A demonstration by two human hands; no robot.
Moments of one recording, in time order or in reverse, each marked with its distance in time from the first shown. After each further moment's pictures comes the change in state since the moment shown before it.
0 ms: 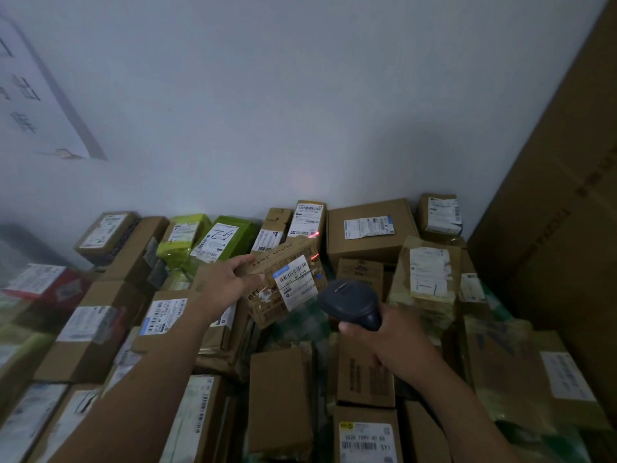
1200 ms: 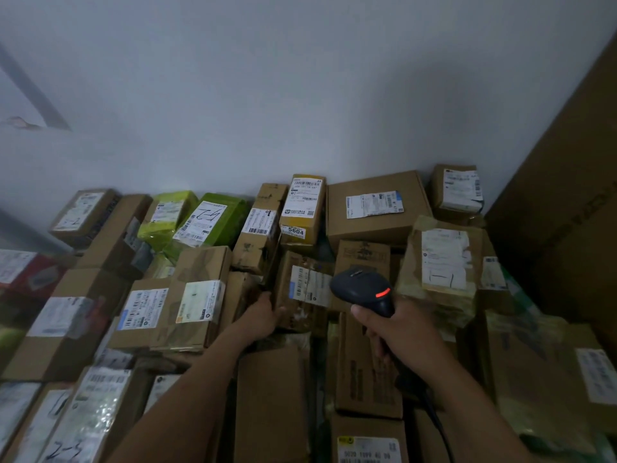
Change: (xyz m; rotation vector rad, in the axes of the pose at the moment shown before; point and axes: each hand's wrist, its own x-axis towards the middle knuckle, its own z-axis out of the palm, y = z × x) left_hand 0.012 -0.046 0.102 0.287 -0.435 -0.206; right_hand 0.046 0.039 0.002 0.117 -0.007 0.108
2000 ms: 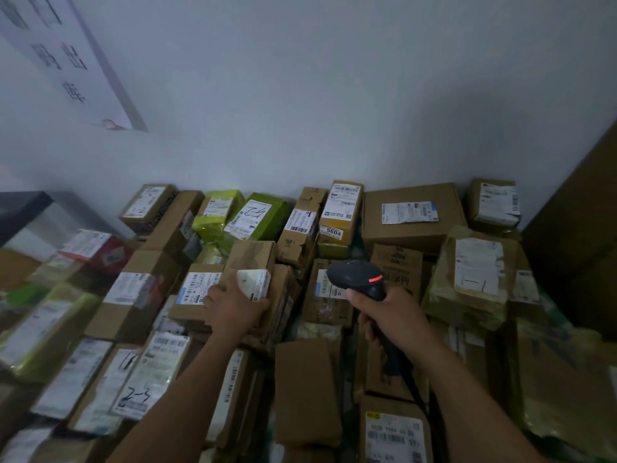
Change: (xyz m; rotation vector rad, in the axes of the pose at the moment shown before) left_hand -0.053 -0.064 -0.044 0.059 0.602 -0.282; right_hand -0.010 -0.042 0.042 0.090 -0.114 -0.013
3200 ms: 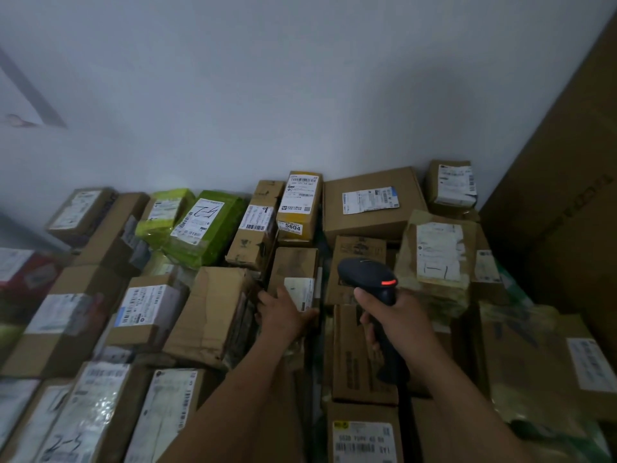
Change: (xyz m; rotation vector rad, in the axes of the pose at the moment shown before) left_hand -0.025 0.097 0.107 0.026 -0.355 0.192; right_hand 0.007 0.048 -0.038 0.251 0.193 0.036
